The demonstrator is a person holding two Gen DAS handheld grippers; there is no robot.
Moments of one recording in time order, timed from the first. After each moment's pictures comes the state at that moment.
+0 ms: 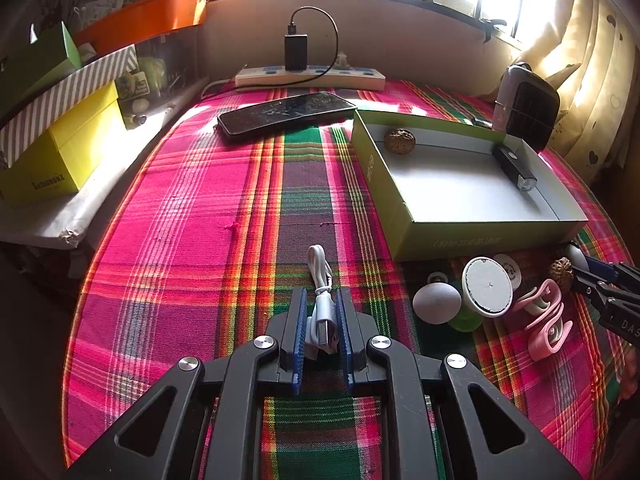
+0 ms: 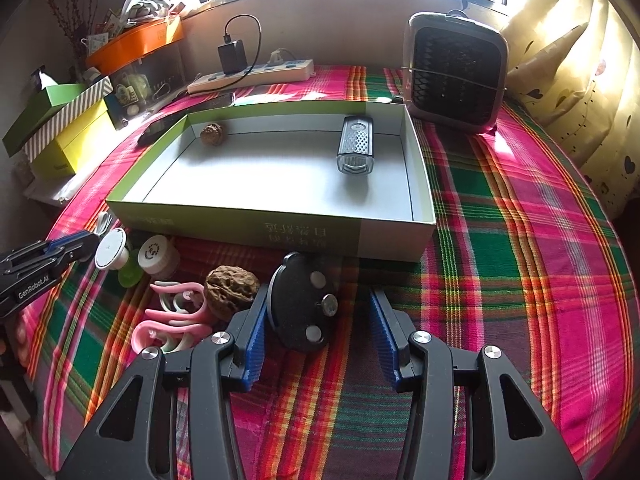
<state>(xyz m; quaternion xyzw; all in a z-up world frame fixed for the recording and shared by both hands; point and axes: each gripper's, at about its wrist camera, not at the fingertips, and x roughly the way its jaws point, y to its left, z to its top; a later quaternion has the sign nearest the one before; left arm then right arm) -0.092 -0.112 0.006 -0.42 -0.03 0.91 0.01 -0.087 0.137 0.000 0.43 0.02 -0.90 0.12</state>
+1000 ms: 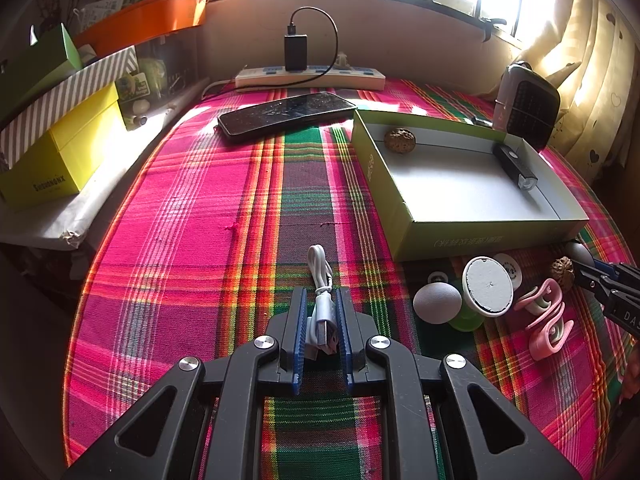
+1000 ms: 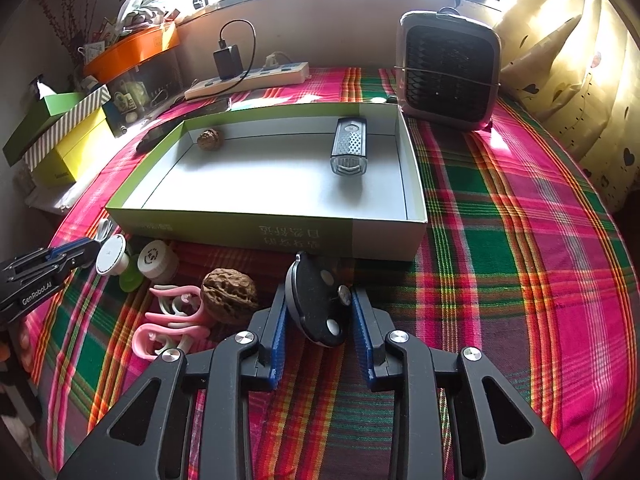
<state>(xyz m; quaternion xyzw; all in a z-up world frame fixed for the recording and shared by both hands) -0.092 -0.112 0.006 -0.42 -0.03 0.91 0.01 -0.086 0.140 0.002 0.43 0.01 -0.90 0.11</state>
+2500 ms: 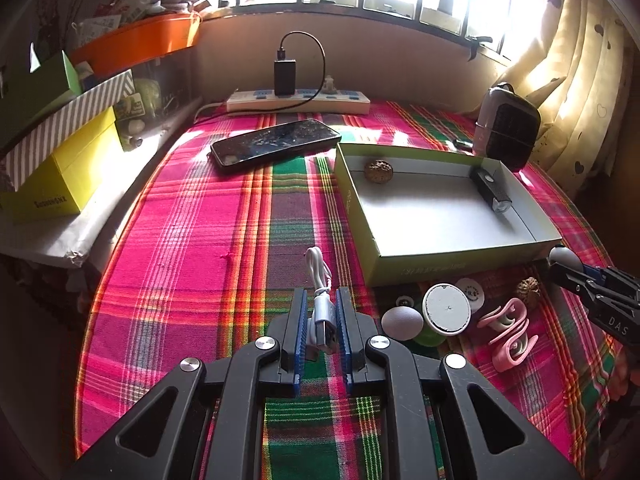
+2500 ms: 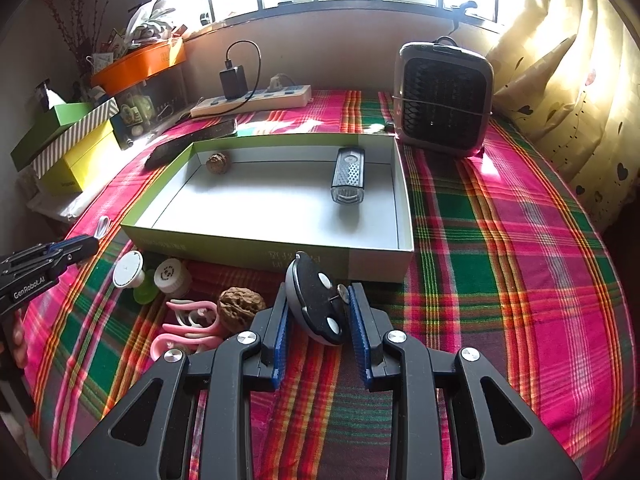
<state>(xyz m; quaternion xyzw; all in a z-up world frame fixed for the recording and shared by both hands) -0.085 -0.105 0.034 -0.40 -0.03 0.92 0.03 -0.079 0.139 0.025 0.40 0.01 -0.91 0.12</state>
